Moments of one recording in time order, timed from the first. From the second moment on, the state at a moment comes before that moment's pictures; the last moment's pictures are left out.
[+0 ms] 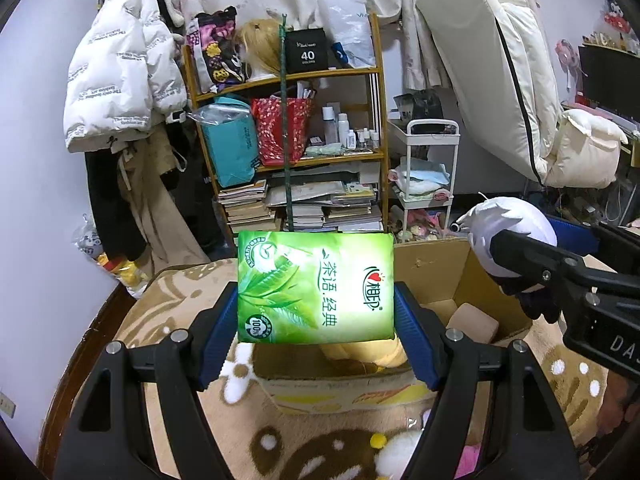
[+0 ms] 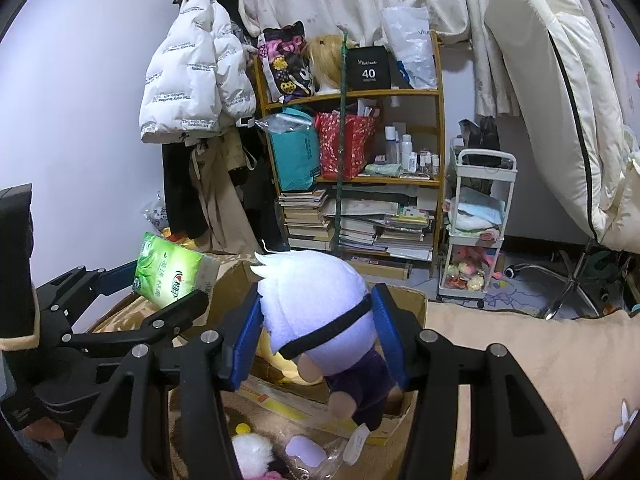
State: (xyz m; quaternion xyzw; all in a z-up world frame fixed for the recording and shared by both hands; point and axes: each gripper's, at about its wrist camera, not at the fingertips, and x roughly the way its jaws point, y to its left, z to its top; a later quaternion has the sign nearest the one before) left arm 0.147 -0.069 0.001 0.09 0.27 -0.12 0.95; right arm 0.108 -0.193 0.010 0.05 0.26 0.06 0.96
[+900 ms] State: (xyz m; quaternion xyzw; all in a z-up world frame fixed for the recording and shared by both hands) left arm 0.172 -0.077 -0.035 0.09 0.29 -0.13 0.94; right arm 0.134 -0.227 -0.032 0.14 0.30 0.07 0.94
